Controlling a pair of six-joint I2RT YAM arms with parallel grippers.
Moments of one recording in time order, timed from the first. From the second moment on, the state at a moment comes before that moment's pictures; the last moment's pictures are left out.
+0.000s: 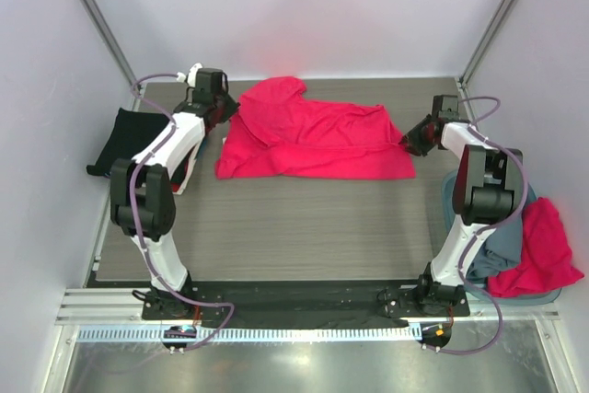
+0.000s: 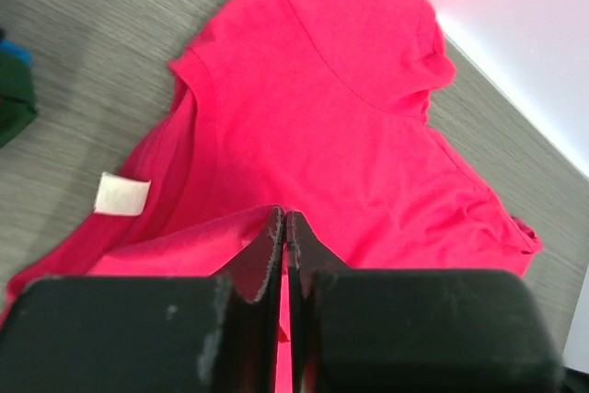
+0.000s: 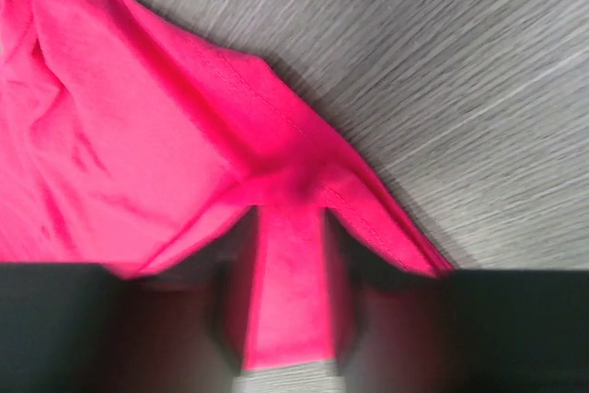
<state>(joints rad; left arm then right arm) -0.21 1.82 1.49 -0.29 -0.15 -0.81 -0.14 1.90 1.28 -0.35 -0.13 0.77</state>
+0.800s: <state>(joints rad) -0.30 1.53 1.15 -0.27 -0.10 -0.80 -0.10 1.43 0.66 -0.11 -0.02 0.87</state>
